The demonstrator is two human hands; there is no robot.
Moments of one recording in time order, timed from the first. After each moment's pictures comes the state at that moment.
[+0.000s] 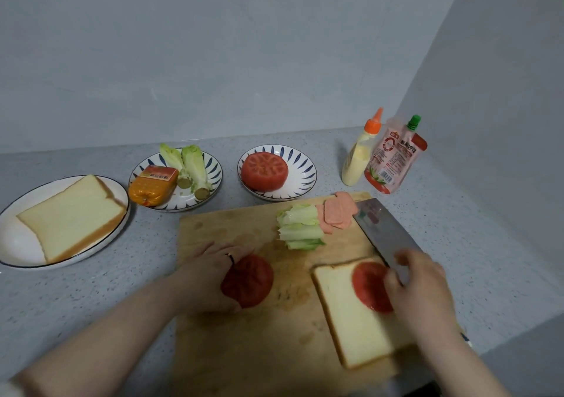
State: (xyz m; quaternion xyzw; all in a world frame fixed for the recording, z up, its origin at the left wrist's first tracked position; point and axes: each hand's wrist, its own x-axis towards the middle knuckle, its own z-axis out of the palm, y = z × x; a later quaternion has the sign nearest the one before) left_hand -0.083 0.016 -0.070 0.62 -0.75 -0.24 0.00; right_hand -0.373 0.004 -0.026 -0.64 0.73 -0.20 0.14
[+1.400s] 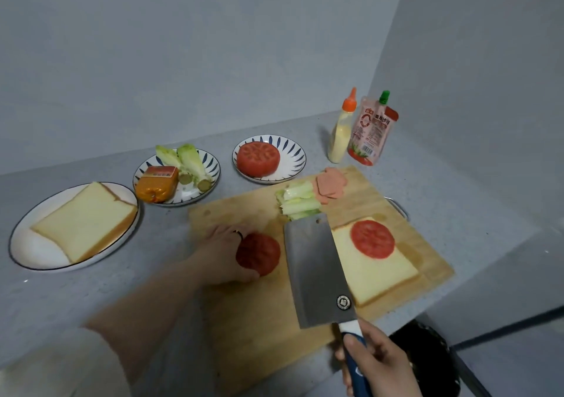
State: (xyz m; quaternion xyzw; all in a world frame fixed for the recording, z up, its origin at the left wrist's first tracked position) left_hand -0.080 0.026 -0.066 0.63 -0.74 -0.24 0.01; right_hand -0.318 0.160 -0.051 -0.33 0.62 -0.39 0.59
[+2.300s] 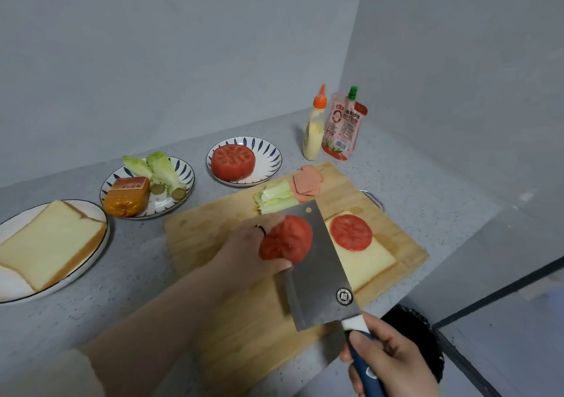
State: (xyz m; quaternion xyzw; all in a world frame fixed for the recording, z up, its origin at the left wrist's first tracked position) left_hand -0.140 0.024 -0.050 0.51 -0.80 -0.23 0.22; right_hand -0.335 0.171 -0.029 -0.34 0.58 -0.42 0.61
